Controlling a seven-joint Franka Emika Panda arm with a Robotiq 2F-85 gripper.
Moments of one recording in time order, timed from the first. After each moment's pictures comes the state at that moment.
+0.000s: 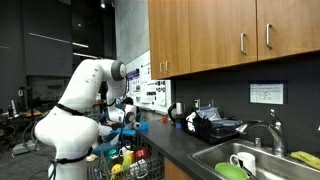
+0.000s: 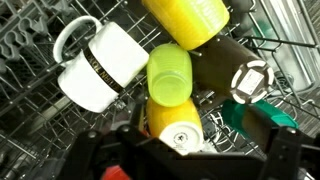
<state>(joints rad) 0.22 0.46 0.24 -2.17 0.10 2.64 -0.13</state>
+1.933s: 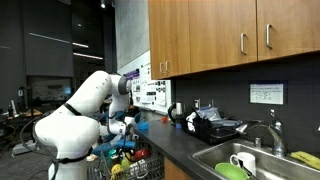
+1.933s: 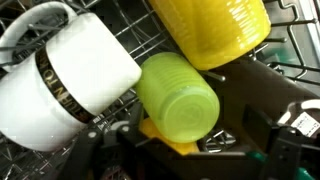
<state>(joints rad) 0.28 0.74 0.22 -2.00 -0.03 2.64 -0.13</state>
